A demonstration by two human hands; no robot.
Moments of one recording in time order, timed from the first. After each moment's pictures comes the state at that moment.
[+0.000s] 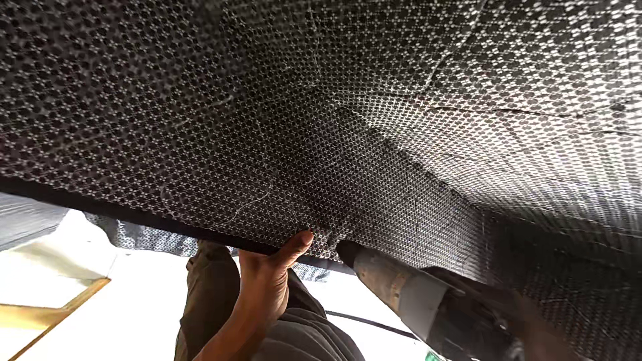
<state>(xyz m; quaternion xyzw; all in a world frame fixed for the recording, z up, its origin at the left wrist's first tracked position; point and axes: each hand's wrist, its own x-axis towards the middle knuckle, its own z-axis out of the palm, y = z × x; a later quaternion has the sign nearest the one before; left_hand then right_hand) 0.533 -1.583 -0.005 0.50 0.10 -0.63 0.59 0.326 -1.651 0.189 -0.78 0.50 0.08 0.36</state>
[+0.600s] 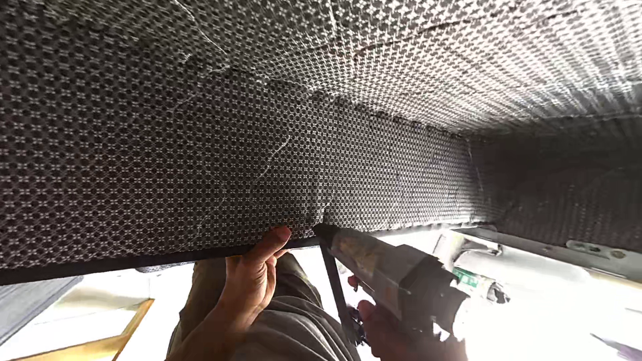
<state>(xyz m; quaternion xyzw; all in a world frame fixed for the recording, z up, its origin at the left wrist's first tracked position) 0.560 -1.578 -0.016 0.45 0.07 -0.74 0.50 0.404 -1.532 0.154 -0.41 0.80 -0.18 0.40</state>
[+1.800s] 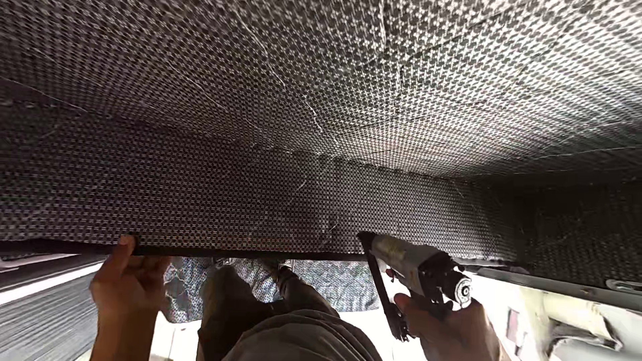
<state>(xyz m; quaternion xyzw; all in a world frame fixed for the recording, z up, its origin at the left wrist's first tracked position) 0.772 -1.609 -0.011 0.63 -0.05 -0.48 0.61 0.358 -1.534 0.186 -0.47 0.78 -0.19 0.36</state>
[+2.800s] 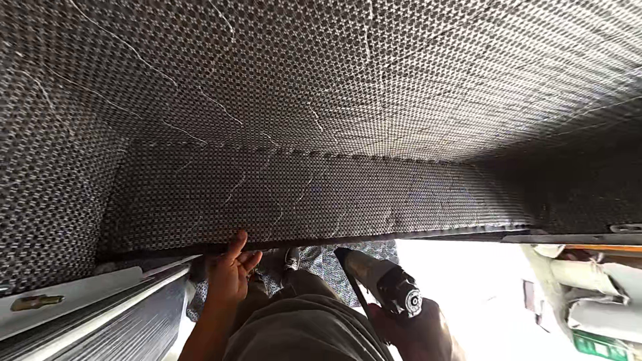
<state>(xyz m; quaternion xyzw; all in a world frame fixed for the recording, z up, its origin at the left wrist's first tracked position) 0.849 -1.629 -0.008 0.59 0.00 -0.64 0.49 0.580 -1.497 0.157 -0.53 0.76 -0.18 0.32</state>
